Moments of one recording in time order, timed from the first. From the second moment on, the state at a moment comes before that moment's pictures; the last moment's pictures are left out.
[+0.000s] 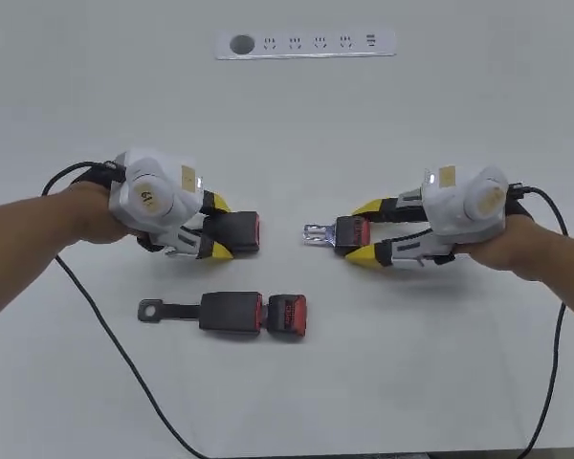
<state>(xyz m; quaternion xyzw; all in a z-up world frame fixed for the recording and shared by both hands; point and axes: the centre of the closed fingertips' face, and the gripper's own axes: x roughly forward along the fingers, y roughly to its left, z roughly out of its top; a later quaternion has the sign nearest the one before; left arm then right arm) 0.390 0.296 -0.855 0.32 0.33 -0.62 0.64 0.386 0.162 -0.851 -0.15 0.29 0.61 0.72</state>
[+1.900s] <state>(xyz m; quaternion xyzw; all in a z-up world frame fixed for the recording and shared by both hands) 0.391 0.296 -0.857 0.33 0.33 -0.62 0.63 0.388 0.256 -0.859 -0.16 0.30 0.61 0.71</state>
